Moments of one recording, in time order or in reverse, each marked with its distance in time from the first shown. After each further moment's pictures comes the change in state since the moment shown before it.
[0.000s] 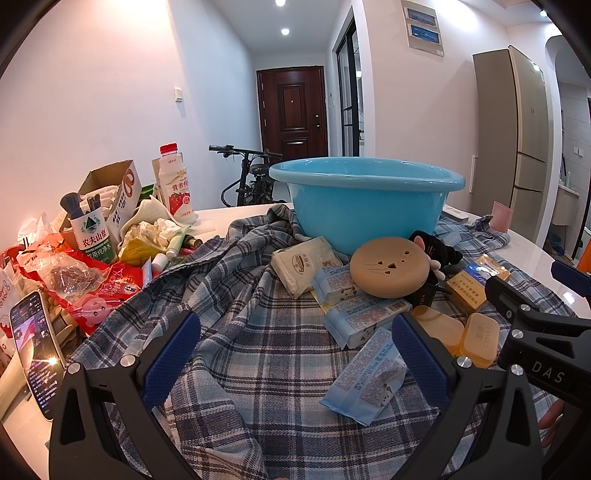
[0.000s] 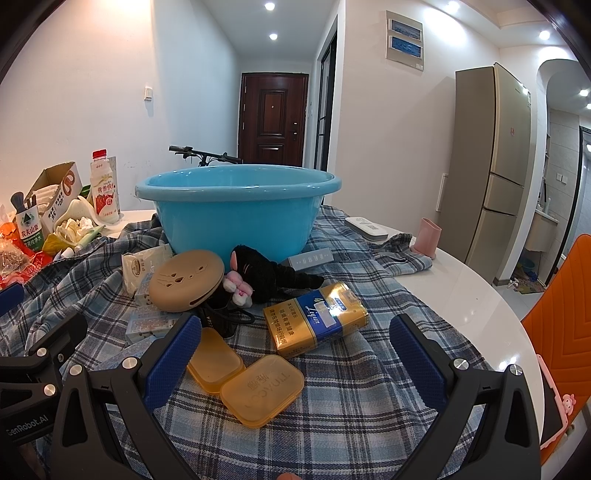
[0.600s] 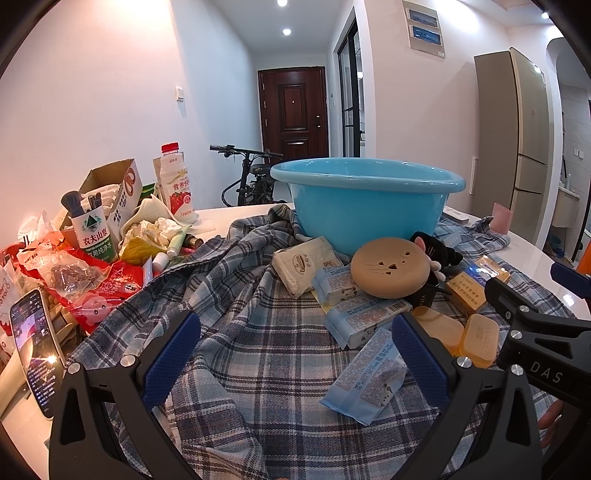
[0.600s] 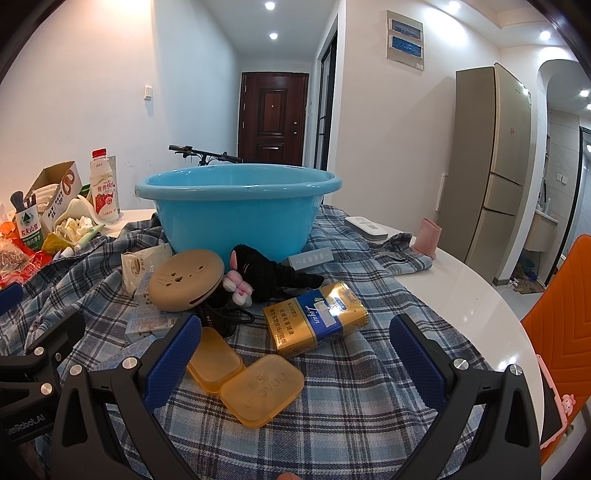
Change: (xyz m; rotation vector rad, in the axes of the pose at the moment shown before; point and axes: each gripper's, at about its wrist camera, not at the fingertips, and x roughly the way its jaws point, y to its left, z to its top) left arm -0.001 0.001 0.000 -0.003 -0.003 0.001; right arm 0.000 -0.001 0.000 -0.001 0.003 0.000
